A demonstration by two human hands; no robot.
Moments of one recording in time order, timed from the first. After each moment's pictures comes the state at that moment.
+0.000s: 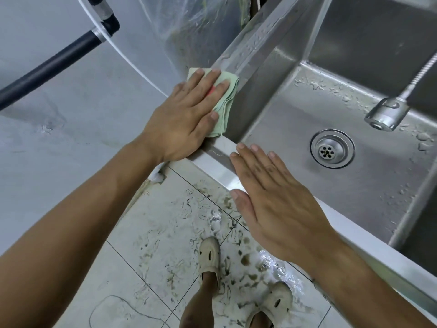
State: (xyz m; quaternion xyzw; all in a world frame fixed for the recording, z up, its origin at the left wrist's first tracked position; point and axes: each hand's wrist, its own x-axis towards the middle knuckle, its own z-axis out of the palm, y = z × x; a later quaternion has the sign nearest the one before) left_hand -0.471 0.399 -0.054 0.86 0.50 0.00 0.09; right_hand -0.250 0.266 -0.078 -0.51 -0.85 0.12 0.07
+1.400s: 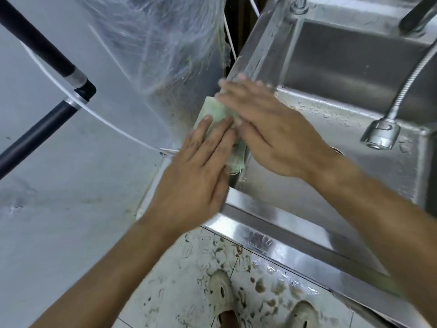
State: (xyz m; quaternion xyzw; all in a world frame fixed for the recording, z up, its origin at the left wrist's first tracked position) left_hand -0.476 0.411 -0.070 0.89 0.43 0.11 0.08; right_hand -0.270 0.435 -0.045 -0.51 -0.81 0.18 0.24
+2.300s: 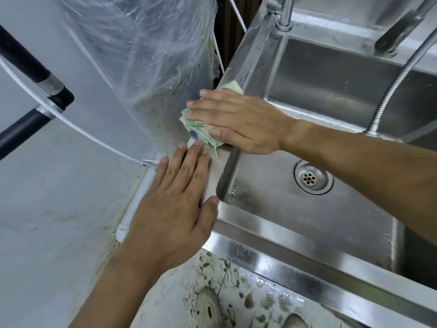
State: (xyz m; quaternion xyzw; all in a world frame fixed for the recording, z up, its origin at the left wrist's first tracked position) left_hand -0.491 0.396 -0.073 0.87 0.47 0.05 0.13; right_hand -0.259 0.521 -0.077 -0.35 -0.93 0.06 0.06
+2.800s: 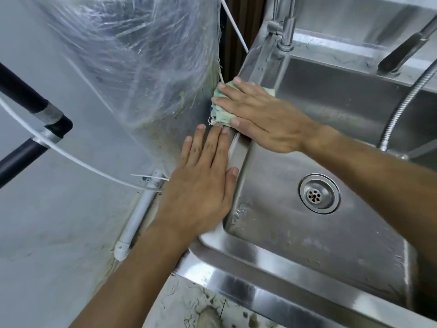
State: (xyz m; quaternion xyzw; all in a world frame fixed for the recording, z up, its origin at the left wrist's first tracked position) left_hand -0.442 0.474 -0.085 0.88 0.47 0.09 0.09; right_hand -0.224 0.549 -0.072 -0.48 -0.87 0.12 0.08
